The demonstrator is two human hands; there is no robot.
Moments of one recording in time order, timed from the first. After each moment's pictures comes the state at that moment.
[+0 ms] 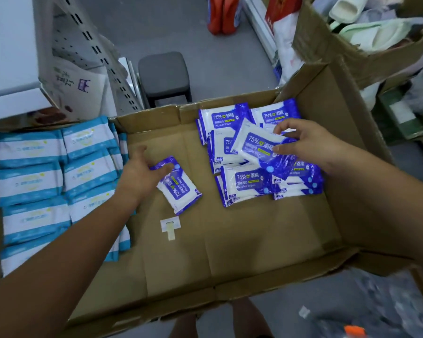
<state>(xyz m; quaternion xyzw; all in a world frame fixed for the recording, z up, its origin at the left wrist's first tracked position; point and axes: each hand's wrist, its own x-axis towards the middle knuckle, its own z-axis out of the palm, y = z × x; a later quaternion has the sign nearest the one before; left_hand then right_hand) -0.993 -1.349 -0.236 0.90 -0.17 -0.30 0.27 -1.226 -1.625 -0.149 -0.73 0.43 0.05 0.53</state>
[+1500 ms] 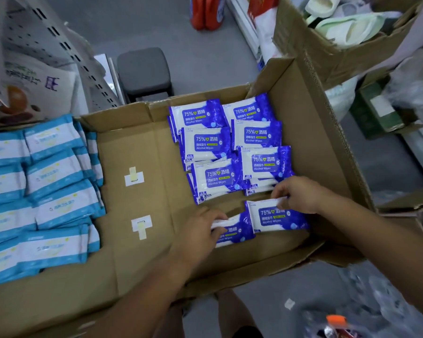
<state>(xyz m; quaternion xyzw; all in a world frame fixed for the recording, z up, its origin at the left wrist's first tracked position) -1.197 -1.377 -0.252 0.79 -0.40 -0.39 0.27 -1.335 -1.626 -0.203 -0.83 0.34 0.33 0.29</state>
